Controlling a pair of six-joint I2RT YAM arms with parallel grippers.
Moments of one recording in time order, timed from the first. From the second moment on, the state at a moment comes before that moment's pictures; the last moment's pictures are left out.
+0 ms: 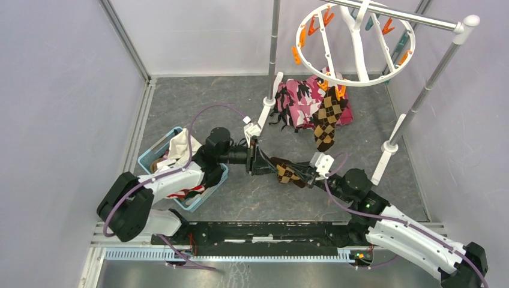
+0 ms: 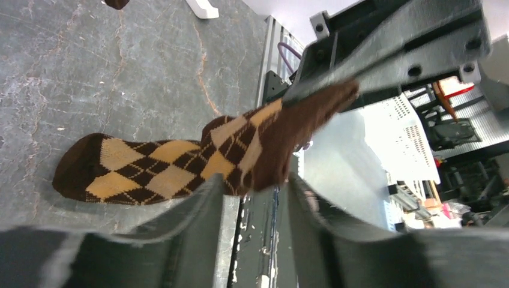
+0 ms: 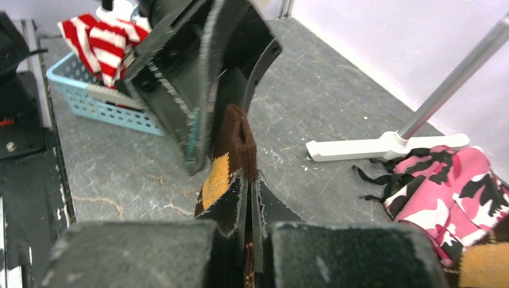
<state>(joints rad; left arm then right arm) -0.69 1.36 0.66 0.50 0.86 -0.56 0.86 0.56 0.30 0.30 -0.18 -0.19</state>
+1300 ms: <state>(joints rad) -0.70 1.36 0.46 1.45 0.74 -0.37 0.86 0.37 0.24 0.39 -0.08 -0.12</state>
